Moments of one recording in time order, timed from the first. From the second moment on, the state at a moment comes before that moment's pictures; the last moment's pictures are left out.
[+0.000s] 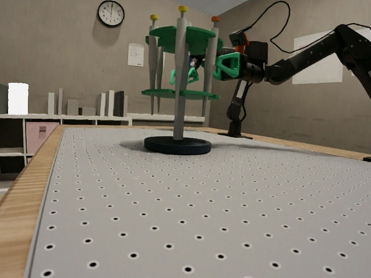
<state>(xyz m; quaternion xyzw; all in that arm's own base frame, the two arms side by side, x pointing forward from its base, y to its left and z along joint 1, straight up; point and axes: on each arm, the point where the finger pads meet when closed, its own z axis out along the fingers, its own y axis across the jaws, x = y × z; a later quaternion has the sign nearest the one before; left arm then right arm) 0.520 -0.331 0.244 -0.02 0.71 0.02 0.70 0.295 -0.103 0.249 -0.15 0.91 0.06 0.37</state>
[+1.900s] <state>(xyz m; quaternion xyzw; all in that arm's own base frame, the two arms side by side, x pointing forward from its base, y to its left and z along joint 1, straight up) 0.520 -0.331 0.242 0.05 0.71 -0.04 0.70 0.295 -0.103 0.249 -0.15 0.91 0.06 0.37</state>
